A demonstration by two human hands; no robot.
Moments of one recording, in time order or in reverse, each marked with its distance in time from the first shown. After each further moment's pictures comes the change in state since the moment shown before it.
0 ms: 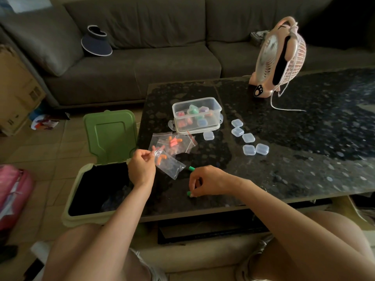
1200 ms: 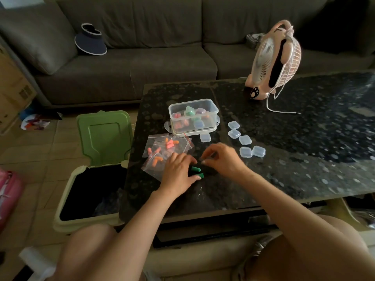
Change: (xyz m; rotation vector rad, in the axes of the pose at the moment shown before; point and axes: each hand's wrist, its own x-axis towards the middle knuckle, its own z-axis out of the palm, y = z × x) left_hand -0.041 0.015 0.041 0.512 -0.480 0.839; right_hand 0.002 0.028 -0.032 0.102 0.521 0.189
